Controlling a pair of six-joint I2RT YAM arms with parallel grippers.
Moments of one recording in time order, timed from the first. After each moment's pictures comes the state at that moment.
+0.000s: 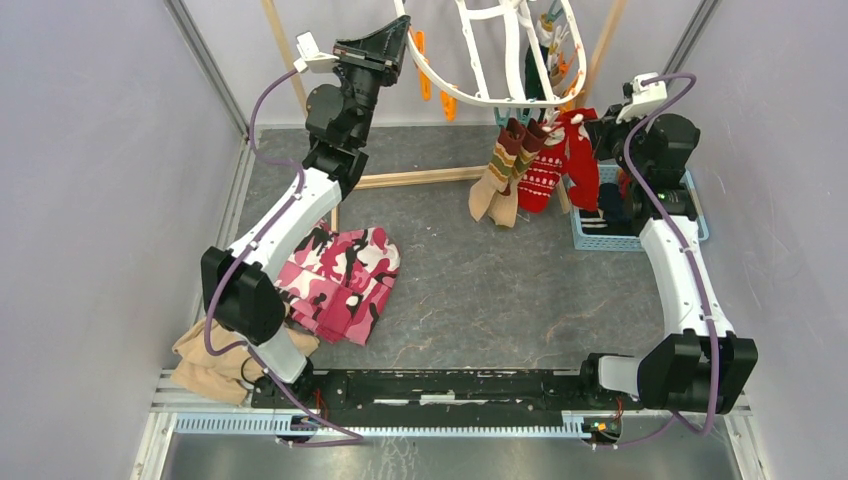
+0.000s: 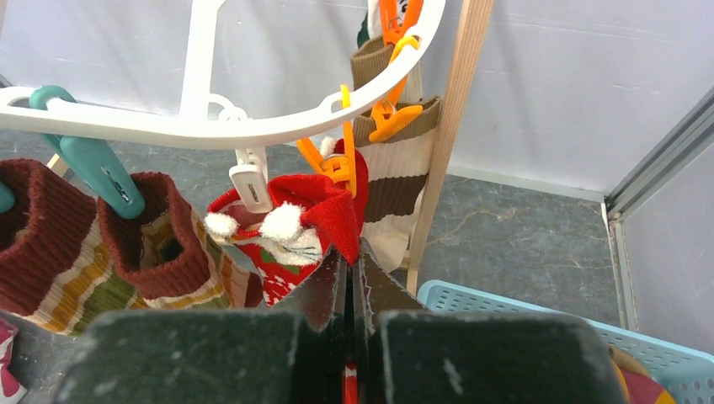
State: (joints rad) left arm -0.46 1.67 1.60 0.63 -0.14 -1.28; right arm -0.08 1.27 1.19 -0.01 -0.34 -0.01
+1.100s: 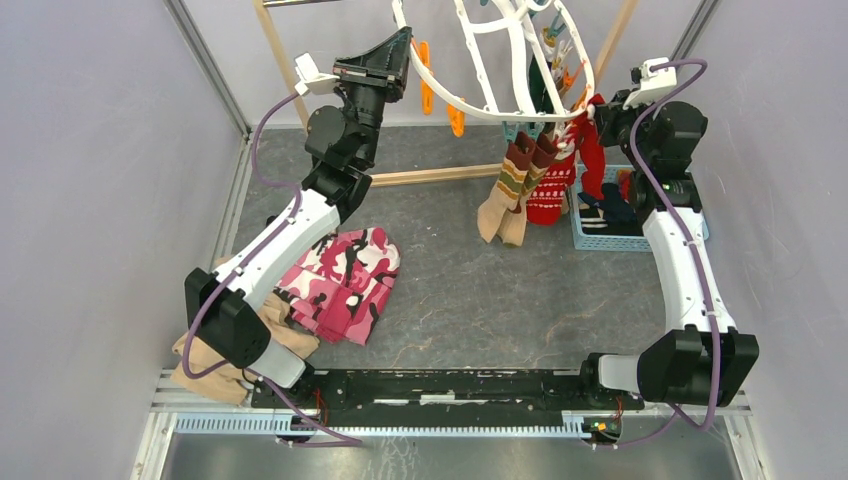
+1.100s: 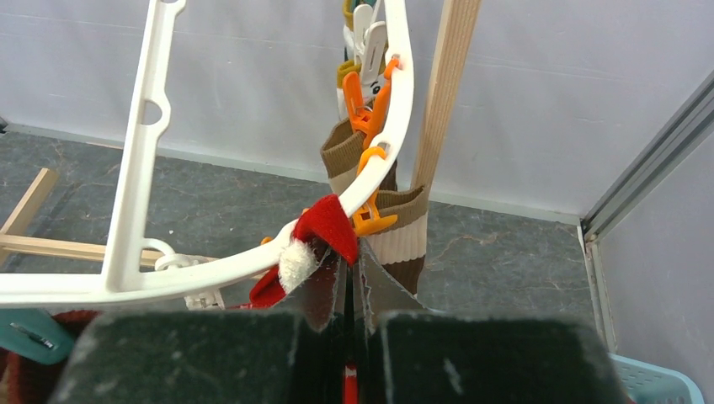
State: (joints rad) left arm -0.58 1.53 1.48 0.63 -0.30 -1.29; right arm -0.08 1.30 1.28 -0.01 -0.30 0.00
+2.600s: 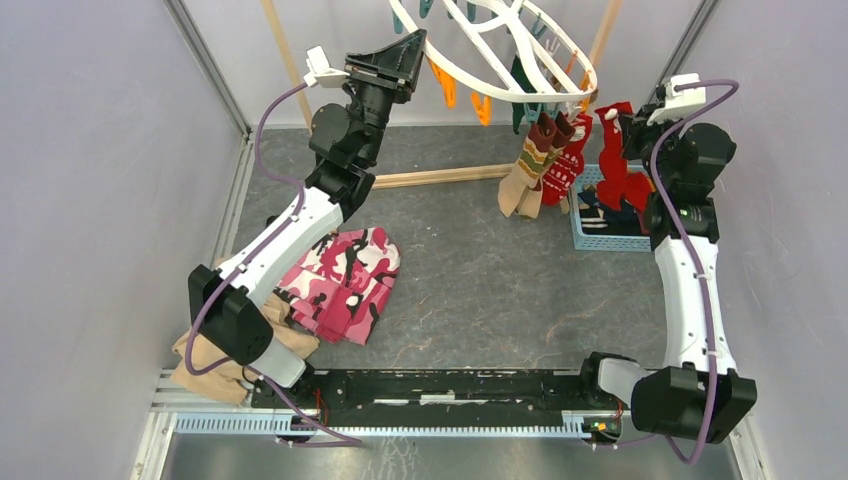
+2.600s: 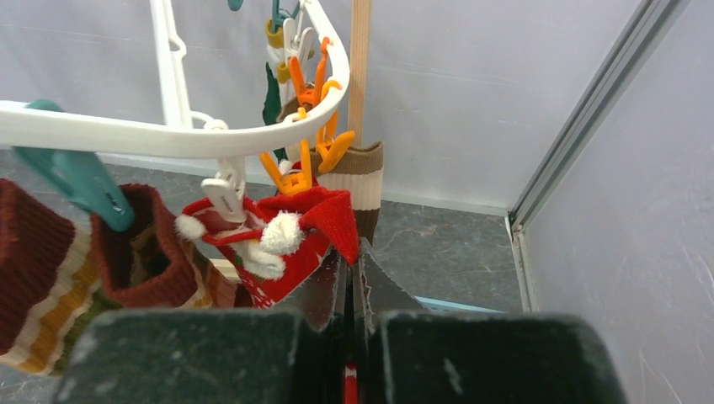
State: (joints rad) left arm -0.59 1.56 1.51 0.62 -0.22 -1.26; right arm -0.18 1.16 1.20 -0.01 -0.30 -0.05
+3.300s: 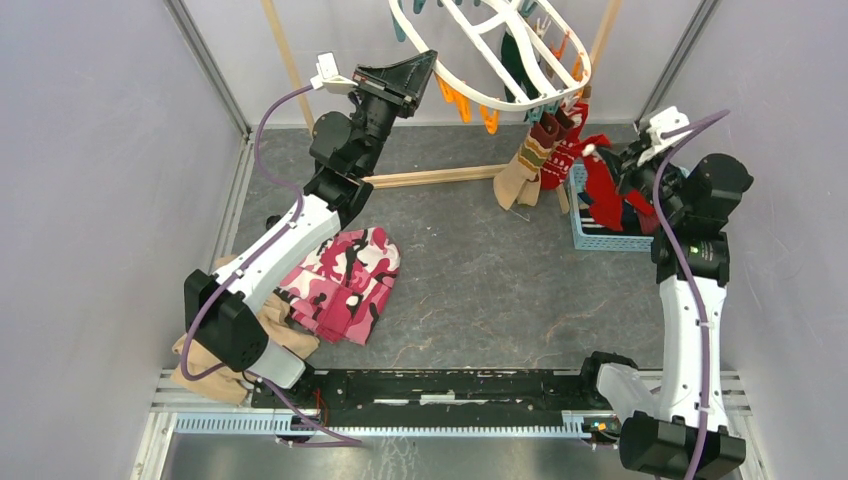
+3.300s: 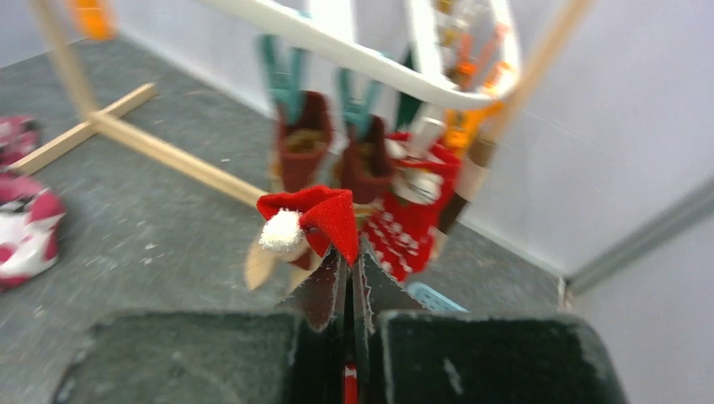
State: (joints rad) left arm -0.59 1.52 1.43 0.60 -0.11 -1.22; right arm -0.22 0.96 1.13 -0.15 -0.64 -0.19
